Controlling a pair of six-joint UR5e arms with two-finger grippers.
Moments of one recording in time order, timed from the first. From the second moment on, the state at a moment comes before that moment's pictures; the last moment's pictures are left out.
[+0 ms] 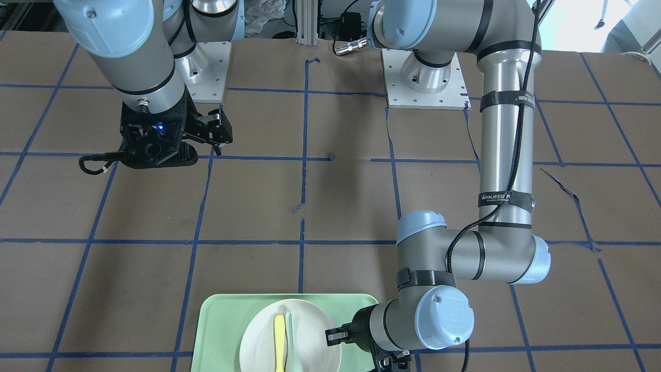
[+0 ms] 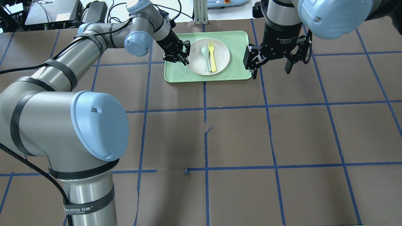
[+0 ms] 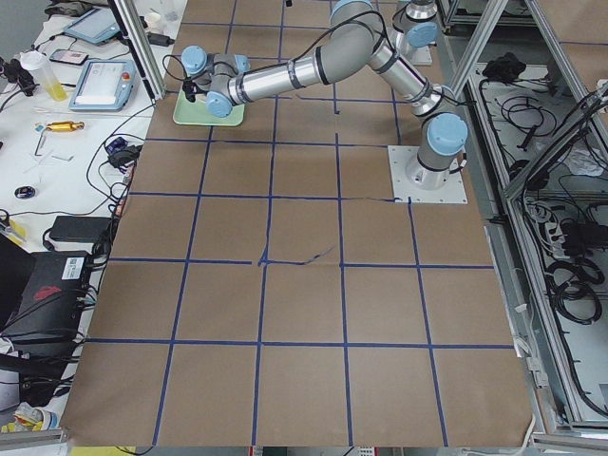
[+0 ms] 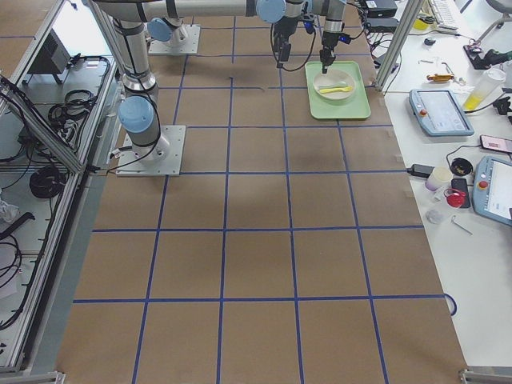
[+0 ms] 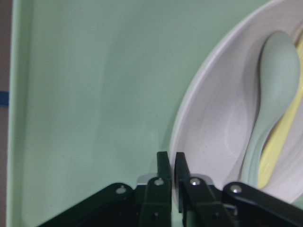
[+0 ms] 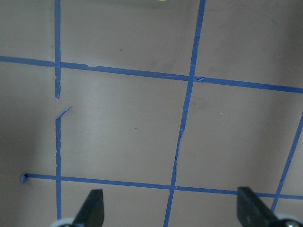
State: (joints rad) left arm -1.65 -2.45 -1.10 -1.17 1.16 -0.28; right arm 1.68 -1.40 1.44 -1.47 -1.59 0.00
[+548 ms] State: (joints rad) left arm -1.65 -2.33 -1.13 -1.21 1.28 -0.24; right arm 1.68 -1.36 1.41 -1.56 -1.58 0.00
